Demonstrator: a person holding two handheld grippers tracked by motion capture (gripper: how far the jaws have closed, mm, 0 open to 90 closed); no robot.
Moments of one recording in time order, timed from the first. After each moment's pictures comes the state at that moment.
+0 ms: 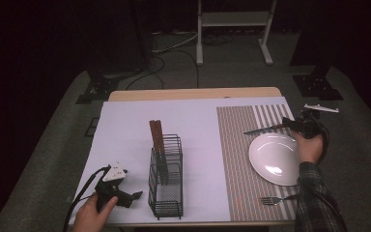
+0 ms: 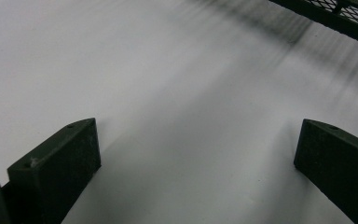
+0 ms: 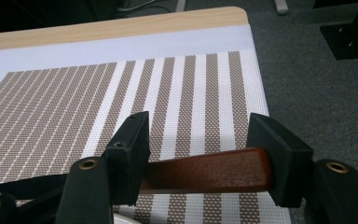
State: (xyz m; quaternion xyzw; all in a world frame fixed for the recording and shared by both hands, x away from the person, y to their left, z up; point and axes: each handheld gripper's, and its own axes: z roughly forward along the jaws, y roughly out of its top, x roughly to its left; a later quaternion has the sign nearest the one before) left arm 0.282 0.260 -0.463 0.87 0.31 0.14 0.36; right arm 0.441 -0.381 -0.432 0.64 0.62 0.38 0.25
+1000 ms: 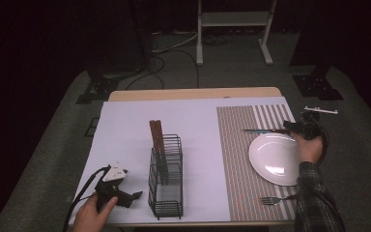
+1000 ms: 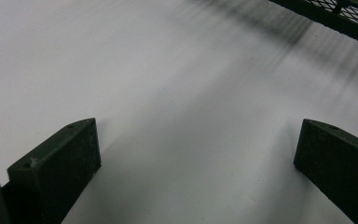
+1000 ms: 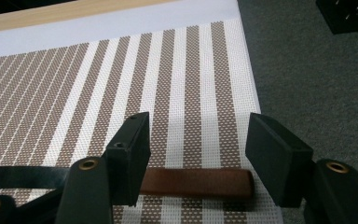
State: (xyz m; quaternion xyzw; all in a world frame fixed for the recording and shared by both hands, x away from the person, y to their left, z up) left arm 0.282 0.260 -0.463 0.87 0.31 0.14 0.36; right arm 0.447 -0.390 -0.446 0.67 0.61 0.36 0.23
